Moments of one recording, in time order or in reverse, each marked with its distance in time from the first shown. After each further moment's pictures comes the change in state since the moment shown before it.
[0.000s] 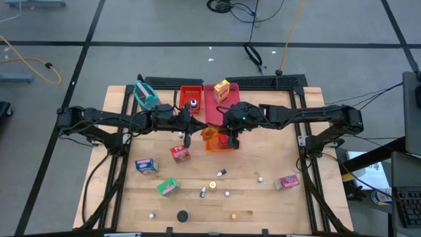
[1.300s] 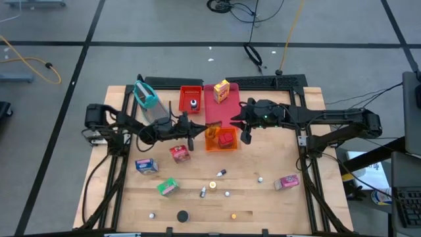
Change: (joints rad) left arm -0.020 0.368 -0.261 0.809 -0.157 -0.114; right arm -0.011 -0.252 -0.182 0.059 0.153 -0.016
